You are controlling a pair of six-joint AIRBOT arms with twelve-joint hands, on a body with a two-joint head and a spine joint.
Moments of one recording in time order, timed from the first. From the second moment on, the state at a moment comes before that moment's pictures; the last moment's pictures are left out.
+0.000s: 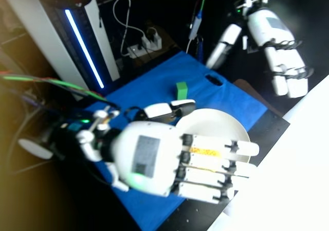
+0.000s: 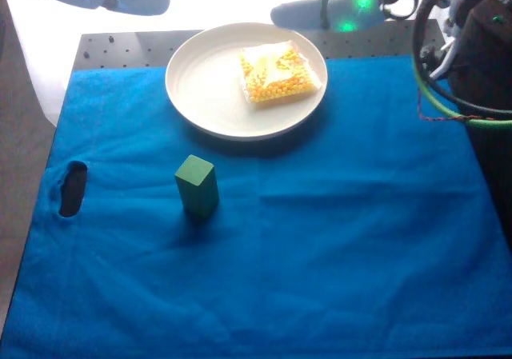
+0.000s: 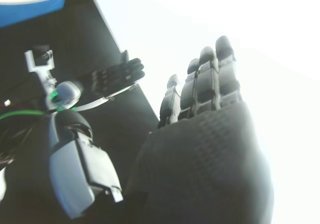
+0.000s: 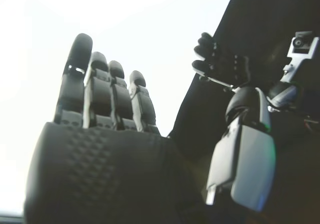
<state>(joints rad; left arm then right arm) 0.32 -1.04 1.48 0.47 -0.29 0.54 -0.49 -1.43 1.71 -0.07 0.60 -0.43</state>
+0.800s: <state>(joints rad) 0.22 -1.04 1.47 0.52 -0.23 0.57 -0.43 -1.52 1.81 -0.53 0.42 -0.43</state>
